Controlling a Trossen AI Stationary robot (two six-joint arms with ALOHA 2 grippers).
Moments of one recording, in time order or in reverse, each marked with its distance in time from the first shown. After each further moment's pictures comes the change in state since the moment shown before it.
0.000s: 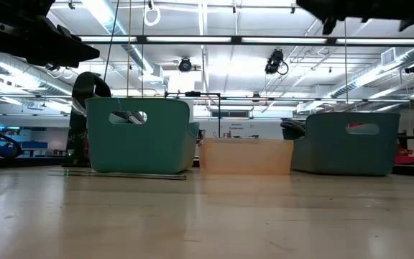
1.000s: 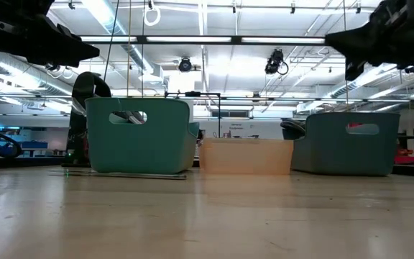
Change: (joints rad) left arm 0.000 0.000 0.000 0.008 0.004 0.000; right arm 0.233 -0.352 -0.464 0.071 0.114 0.140
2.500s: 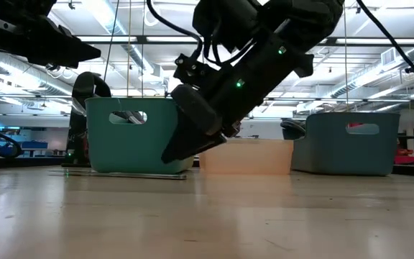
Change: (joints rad) left arm 0.000 0.000 0.000 0.000 -0.026 -0.024; right arm 0.354 1.780 1.162 -0.348 0.427 0.122
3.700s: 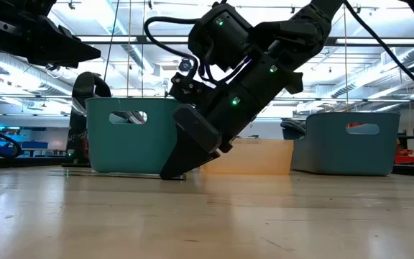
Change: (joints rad) left arm 0.000 0.000 0.000 -0.003 0.000 0.008; right arm -0.040 0.062 0.002 0.023 -0.121 -0.066
